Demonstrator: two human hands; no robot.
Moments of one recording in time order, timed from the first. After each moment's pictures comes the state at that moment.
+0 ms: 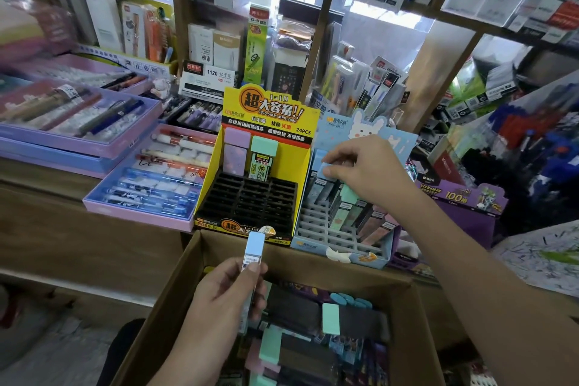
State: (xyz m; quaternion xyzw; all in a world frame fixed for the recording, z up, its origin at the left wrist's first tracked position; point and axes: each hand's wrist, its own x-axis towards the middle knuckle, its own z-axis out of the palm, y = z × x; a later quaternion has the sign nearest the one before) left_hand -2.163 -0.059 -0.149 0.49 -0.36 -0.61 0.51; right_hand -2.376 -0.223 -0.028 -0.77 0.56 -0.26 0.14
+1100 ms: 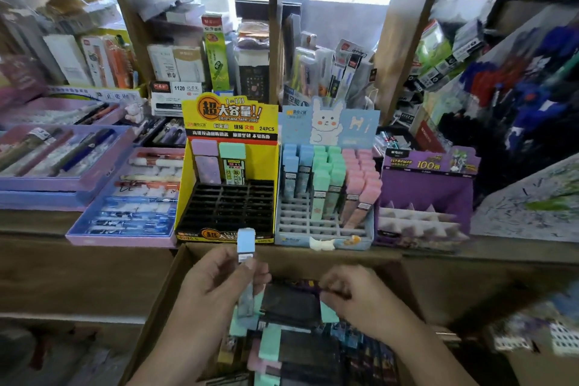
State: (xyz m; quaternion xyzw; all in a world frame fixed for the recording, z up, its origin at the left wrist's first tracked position) left_hand -2.168 -0.068 -0.130 0.51 -0.47 -0.55 0.47; right_hand -2.422 -0.088 -0.171 -0.67 0.63 -0.13 0.37
